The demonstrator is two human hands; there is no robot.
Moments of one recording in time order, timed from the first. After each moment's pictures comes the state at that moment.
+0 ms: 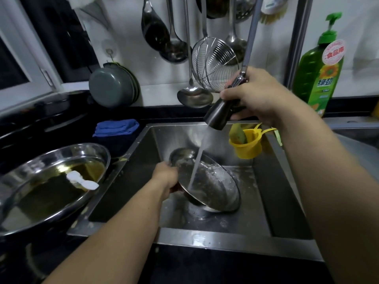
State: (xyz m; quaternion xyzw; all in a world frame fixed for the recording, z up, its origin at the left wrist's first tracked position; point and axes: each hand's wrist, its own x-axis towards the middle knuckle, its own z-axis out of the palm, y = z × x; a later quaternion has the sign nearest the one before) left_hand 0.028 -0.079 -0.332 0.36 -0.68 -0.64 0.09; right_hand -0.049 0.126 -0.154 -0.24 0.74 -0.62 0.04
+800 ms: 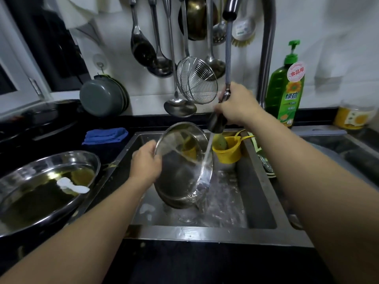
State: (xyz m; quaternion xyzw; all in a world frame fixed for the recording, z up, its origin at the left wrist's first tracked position) left_hand 0.045 -0.082 -0.281 0.21 -0.88 -0.34 0.27; right_hand -0.068 0.141 -0.154 -0.20 0.87 -0.43 -0.12
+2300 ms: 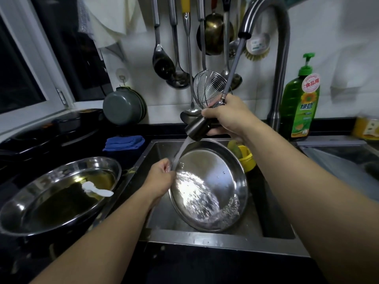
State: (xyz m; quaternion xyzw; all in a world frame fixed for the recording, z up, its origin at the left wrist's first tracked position) left_hand 0.065 -0.092 -0.290 0.19 -0.78 -0.58 0.15; right_hand -0.026 0.097 -0.143 -0.21 0.69 -0.69 0.08
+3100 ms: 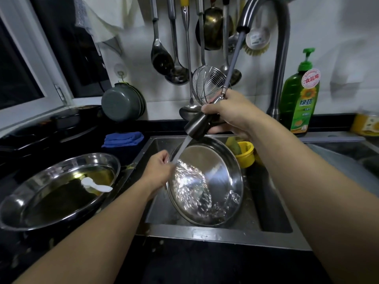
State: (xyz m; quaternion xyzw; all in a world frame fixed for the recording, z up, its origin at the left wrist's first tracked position) left_hand 0.057 -0.102 -0.286 0.19 -0.80 -0.54 0.16; right_hand -0.012 0.109 -0.135 -0.23 0.70 -0.67 0.11
